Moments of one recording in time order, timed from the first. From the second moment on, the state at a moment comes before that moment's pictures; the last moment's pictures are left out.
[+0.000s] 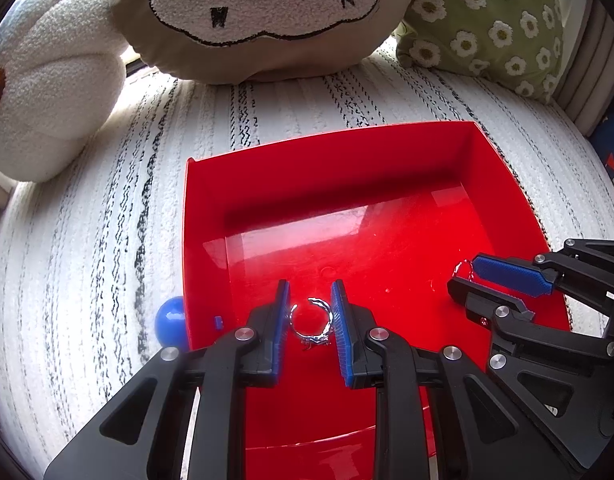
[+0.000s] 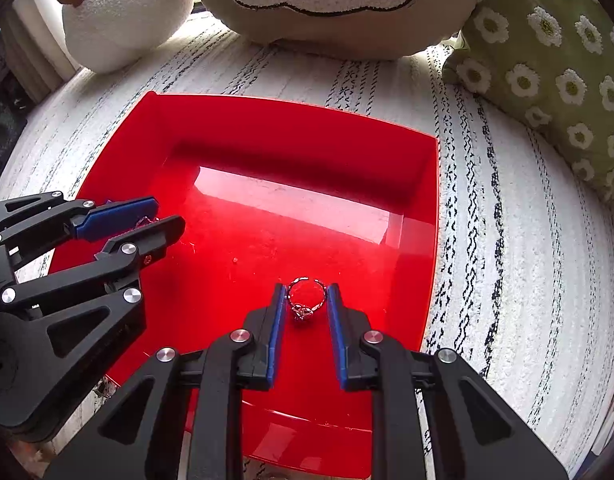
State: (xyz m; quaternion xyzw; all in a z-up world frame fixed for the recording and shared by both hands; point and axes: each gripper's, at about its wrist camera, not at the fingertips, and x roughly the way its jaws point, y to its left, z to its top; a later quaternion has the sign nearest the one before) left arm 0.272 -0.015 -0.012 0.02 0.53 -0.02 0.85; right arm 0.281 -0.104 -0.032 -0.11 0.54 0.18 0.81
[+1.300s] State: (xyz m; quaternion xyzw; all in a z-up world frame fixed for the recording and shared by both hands) left arm 0.240 -0.012 0.060 0.02 0.44 0.00 0.90; right arm 0.267 -0.108 -0.009 -0.11 0.51 0.17 0.84
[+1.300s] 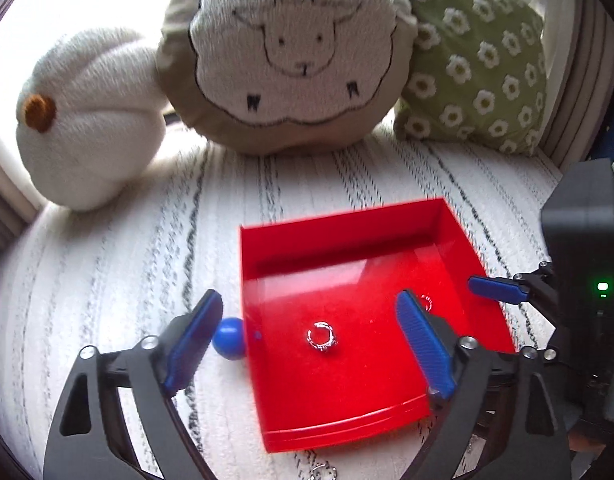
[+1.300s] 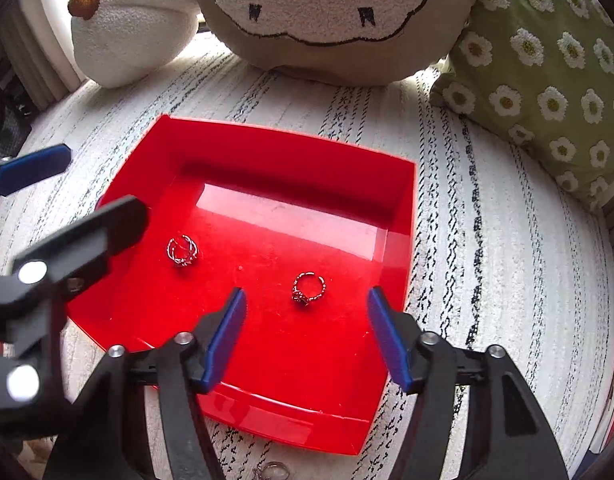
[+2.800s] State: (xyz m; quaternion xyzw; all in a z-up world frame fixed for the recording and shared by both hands) left arm -0.010 0.012 -0.016 -0.06 0.44 0.01 0.90; right arm 0.024 -0.217 -0.036 0.00 0.41 0.15 0.90
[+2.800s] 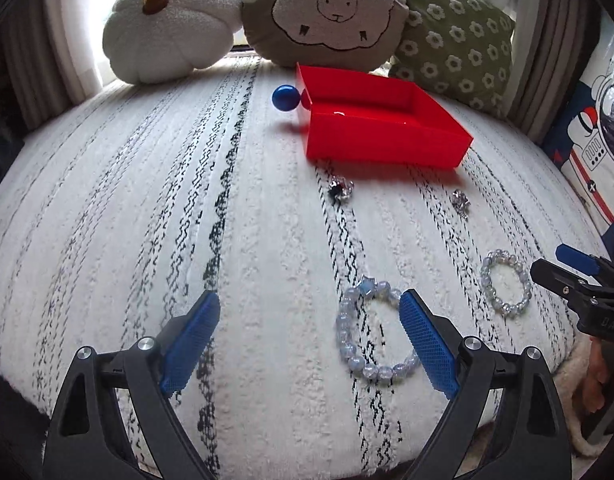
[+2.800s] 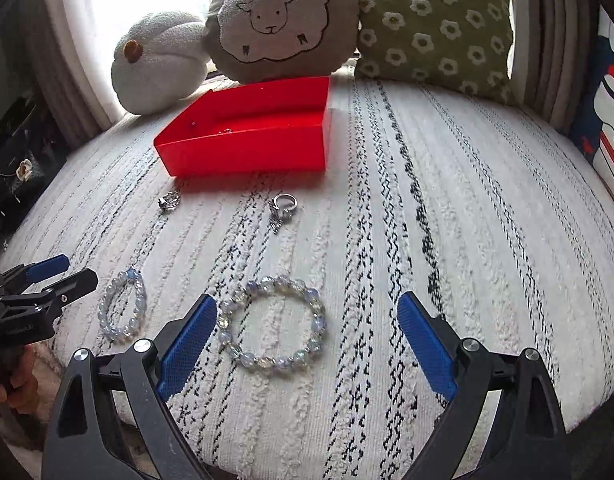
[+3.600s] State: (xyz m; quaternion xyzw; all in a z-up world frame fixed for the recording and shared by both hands) left arm -0.006 0.001 -0.044 -0.01 0.45 0.05 0.89; right arm 0.029 -0.211 -0.056 -0.04 0.42 0.11 0.90
